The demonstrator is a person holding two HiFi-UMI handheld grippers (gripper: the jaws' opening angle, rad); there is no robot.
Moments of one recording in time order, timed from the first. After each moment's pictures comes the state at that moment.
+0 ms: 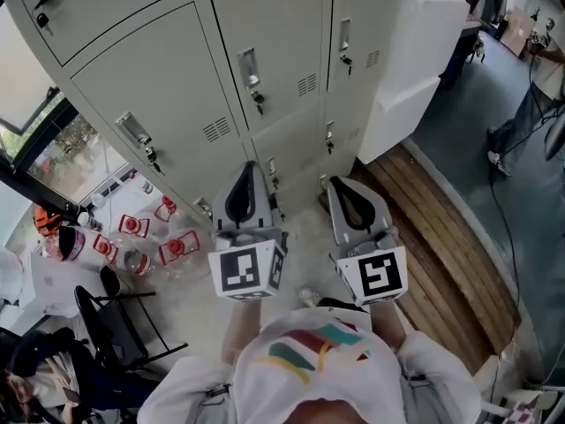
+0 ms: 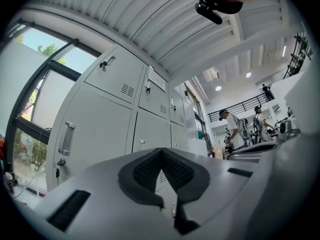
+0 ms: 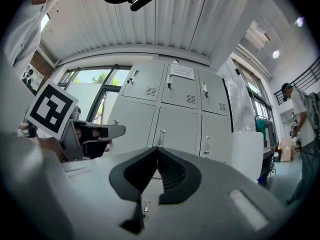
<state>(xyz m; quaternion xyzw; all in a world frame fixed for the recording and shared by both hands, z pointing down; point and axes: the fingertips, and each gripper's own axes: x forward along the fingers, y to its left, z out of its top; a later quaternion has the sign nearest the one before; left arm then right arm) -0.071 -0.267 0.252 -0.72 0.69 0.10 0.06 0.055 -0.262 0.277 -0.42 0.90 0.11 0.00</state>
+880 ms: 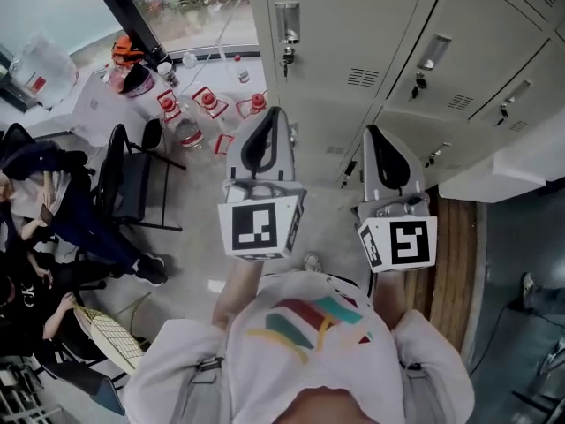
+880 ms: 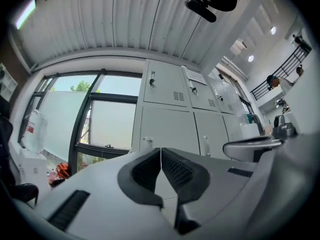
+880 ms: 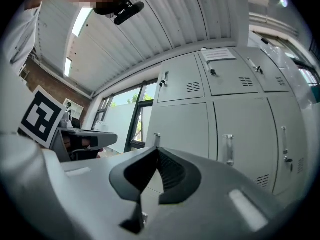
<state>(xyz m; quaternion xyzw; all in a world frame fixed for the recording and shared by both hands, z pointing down) -0.226 -0.181 0.255 -0.50 0.86 0.06 0.08 -0.116 -0.256 0.260 -0.17 0.98 0.09 0.06</state>
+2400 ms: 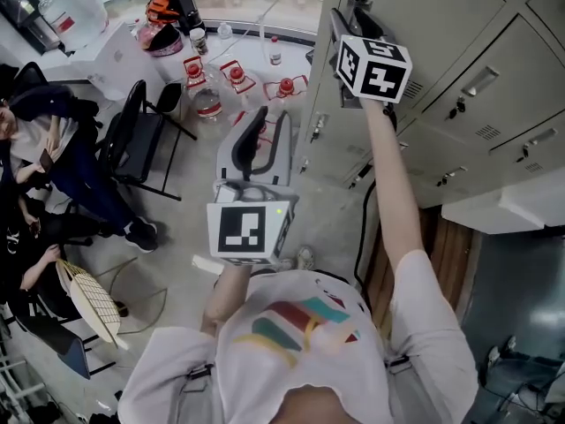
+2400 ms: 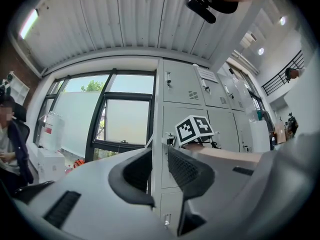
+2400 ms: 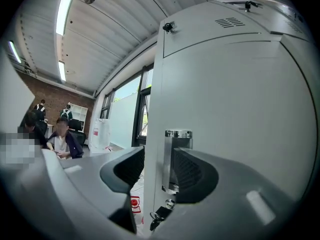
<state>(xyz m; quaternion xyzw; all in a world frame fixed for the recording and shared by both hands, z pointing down) -0.258 -0.098 0.272 -0.45 0.89 0.05 0.05 -0.372 -0.312 0.241 -0.12 0.99 0.03 0.00</state>
